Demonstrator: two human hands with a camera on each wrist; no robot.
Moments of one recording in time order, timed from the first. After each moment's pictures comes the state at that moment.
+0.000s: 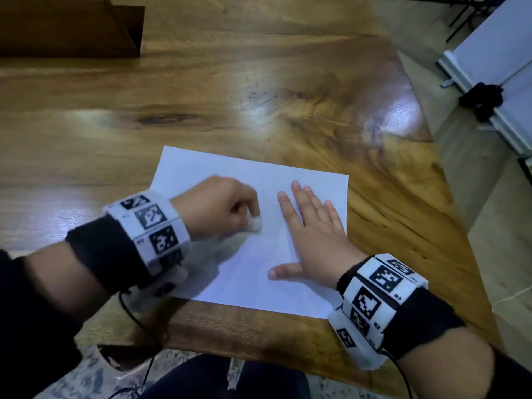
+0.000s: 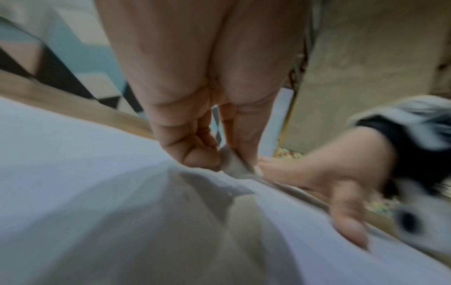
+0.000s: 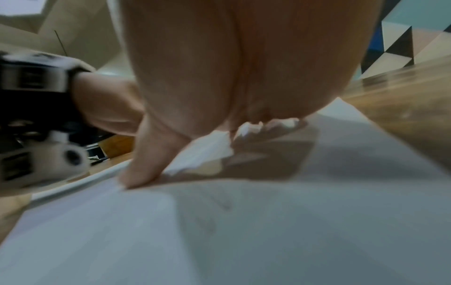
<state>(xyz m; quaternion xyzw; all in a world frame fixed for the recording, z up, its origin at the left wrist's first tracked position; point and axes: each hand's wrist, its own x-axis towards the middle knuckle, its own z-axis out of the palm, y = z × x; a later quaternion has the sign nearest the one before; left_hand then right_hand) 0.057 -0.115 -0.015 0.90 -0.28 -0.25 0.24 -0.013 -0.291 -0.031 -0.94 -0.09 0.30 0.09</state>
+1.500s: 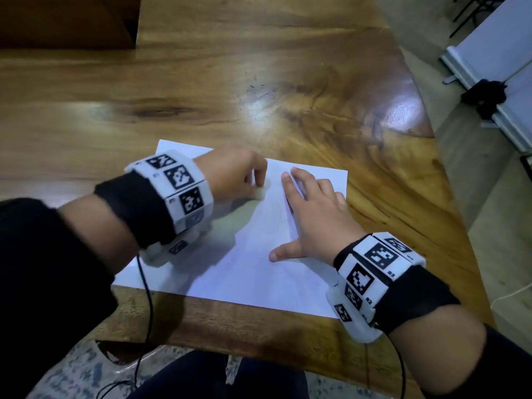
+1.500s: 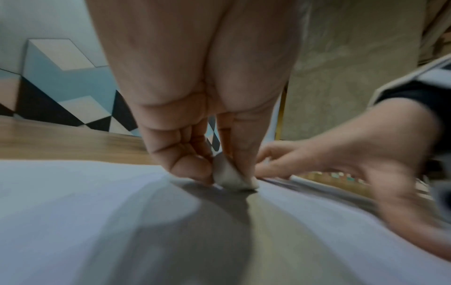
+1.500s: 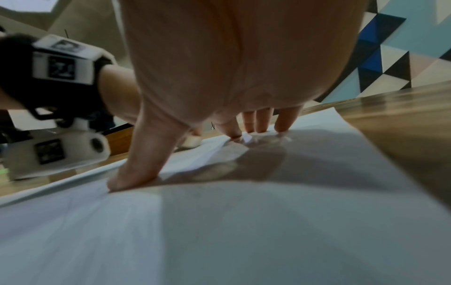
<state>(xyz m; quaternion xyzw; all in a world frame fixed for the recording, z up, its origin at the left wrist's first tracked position) 0.088 -0.141 -0.008 0.92 -0.28 -0.23 0.17 0.008 -0.295 -0.024 -0.96 -0.08 0.26 0.06</state>
